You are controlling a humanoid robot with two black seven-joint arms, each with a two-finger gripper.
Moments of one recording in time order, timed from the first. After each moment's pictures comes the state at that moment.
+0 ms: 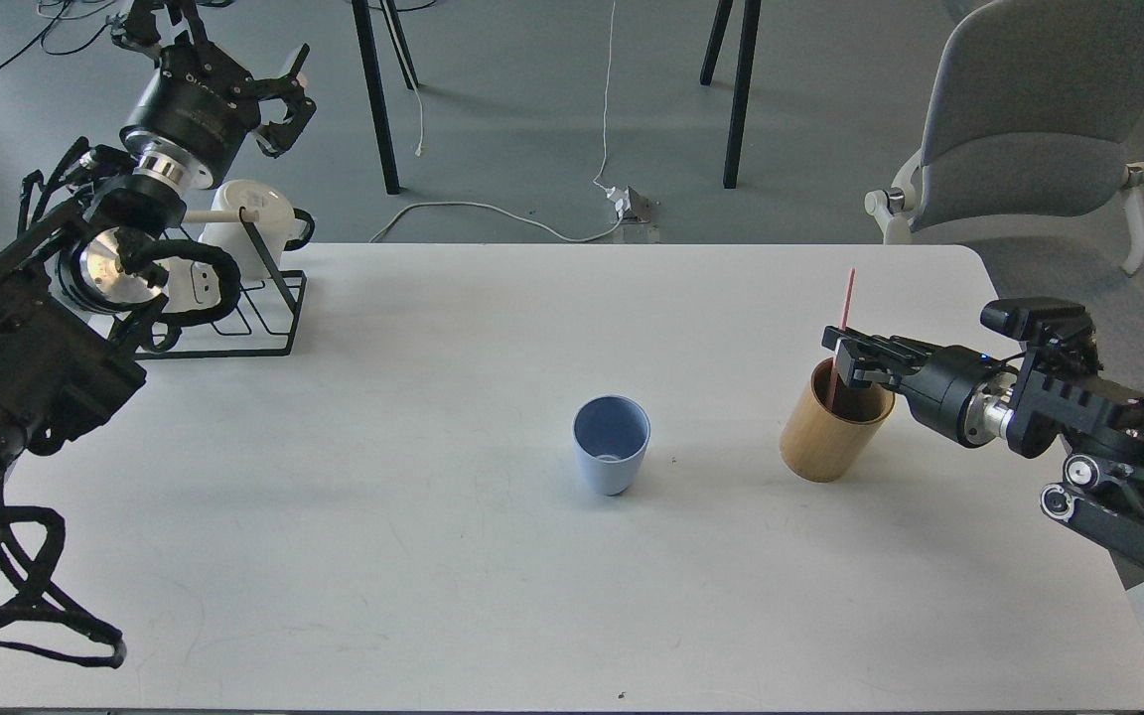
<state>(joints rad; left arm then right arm) -0.96 0.32 -0.70 -0.51 -0.12 -0.49 -0.28 0.71 -0.70 0.28 1.18 -1.52 -0.09 0.15</state>
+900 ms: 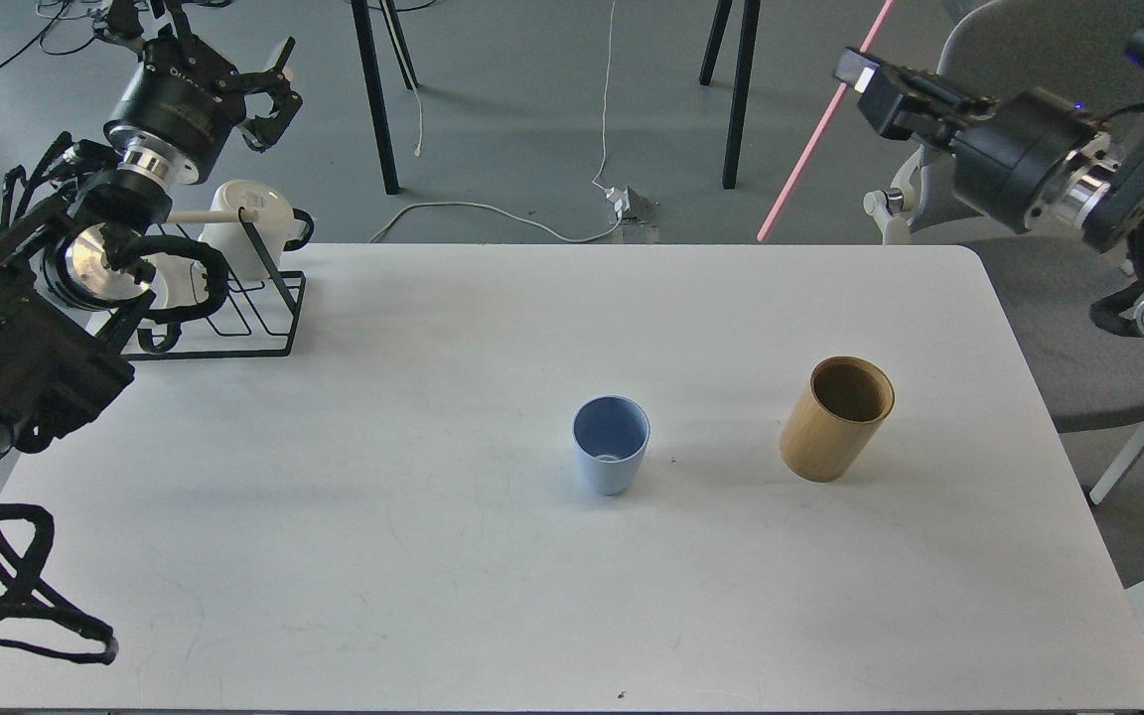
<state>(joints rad) -0.96 0.34 -0.70 -0.51 -0.12 -0.49 -0.28 0.98 -0.82 0.45 1.47 -1.35 -0.05 0.11</state>
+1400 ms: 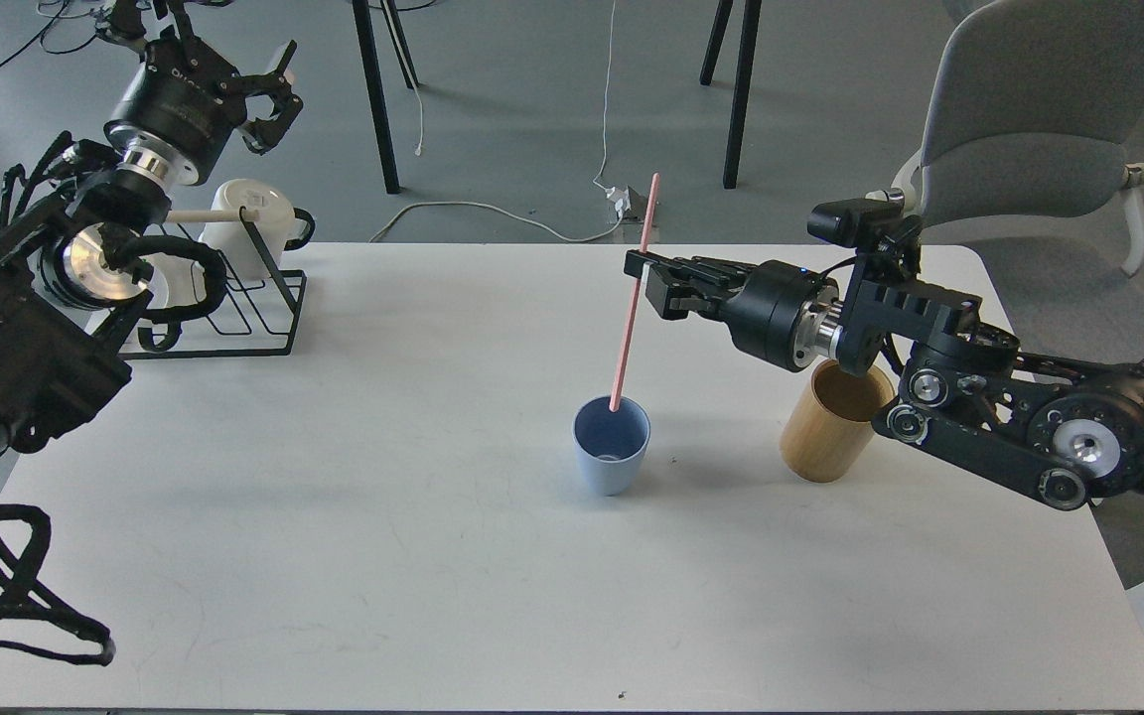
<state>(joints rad) -0.96 0.34 -0.69 -0.51 -0.11 -0.49 -0.27 0.97 -0.48 0.20 1.27 -1.42 -0.06 0.12</state>
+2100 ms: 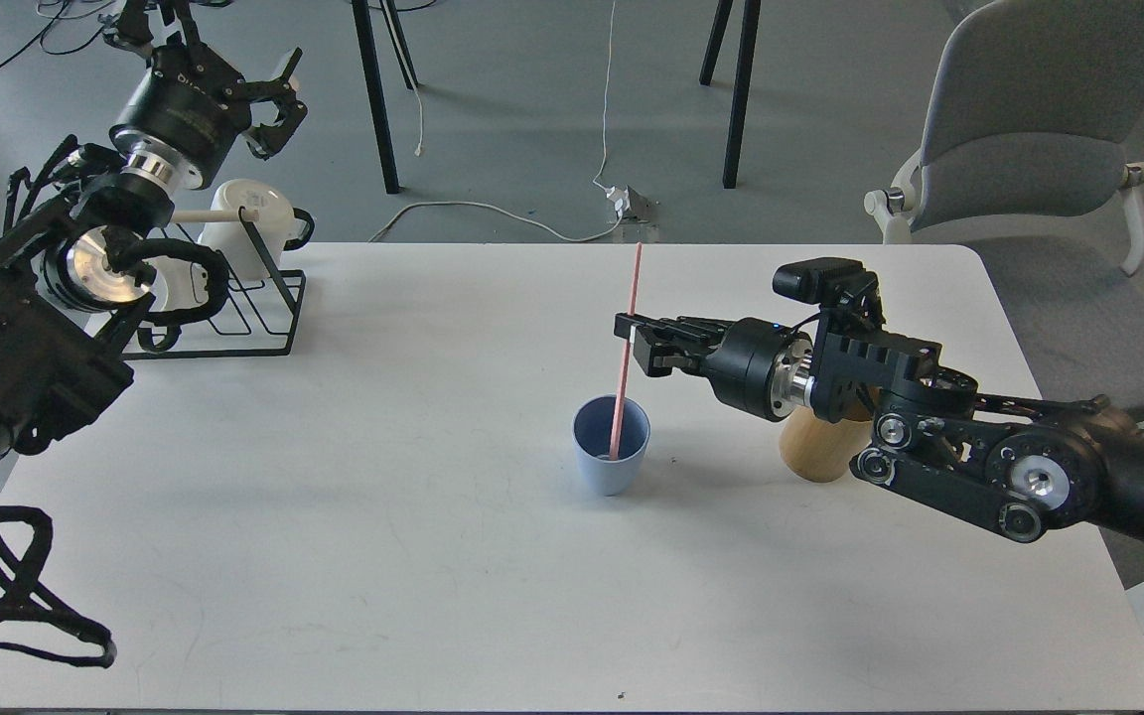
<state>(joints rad) -0.96 0.34 -0.69 -0.51 -0.11 -0.49 -0.26 0.93 -0.40 0.14 1.22 -1.42 -0.05 0.12</state>
